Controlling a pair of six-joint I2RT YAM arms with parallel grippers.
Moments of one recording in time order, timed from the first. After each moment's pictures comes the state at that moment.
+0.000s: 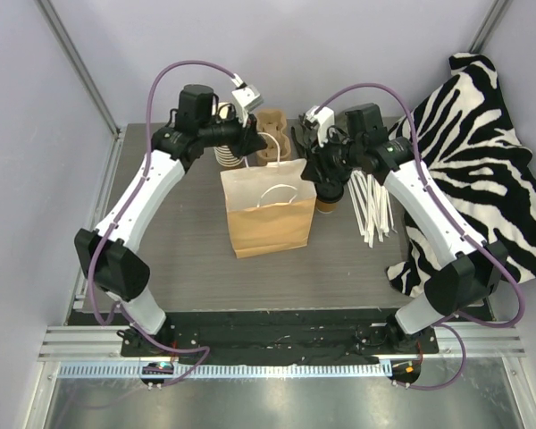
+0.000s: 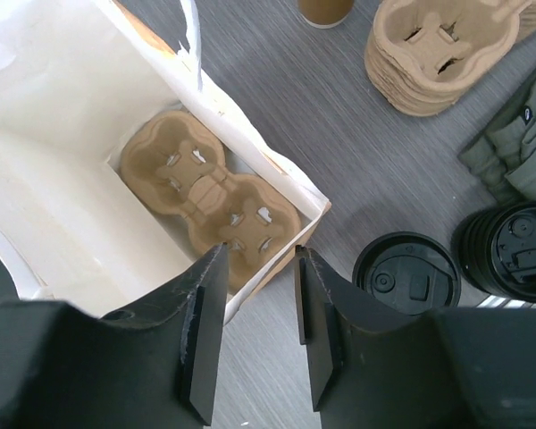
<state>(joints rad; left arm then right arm) -0.40 1.68 1.77 -0.52 0.67 0.24 0.40 1.54 1.60 -0.74 -0.49 -0.26</state>
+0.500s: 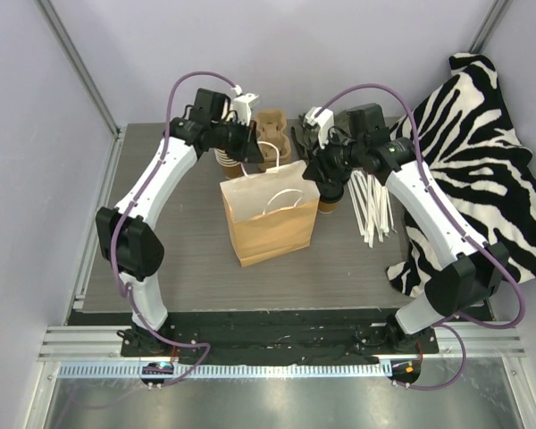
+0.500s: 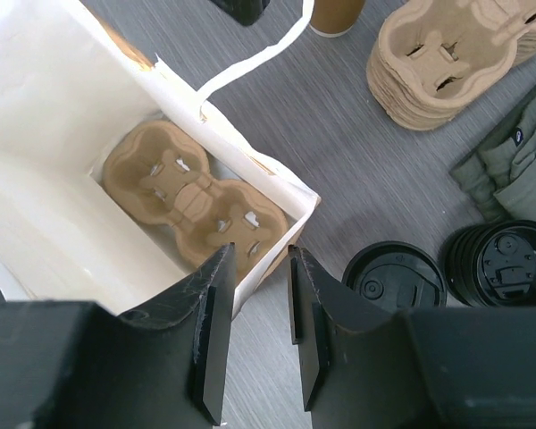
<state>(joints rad) -0.39 1.86 1.91 -0.74 0.58 -0.04 0.38 1.53 1.60 -0.74 -0.53 -0.34</state>
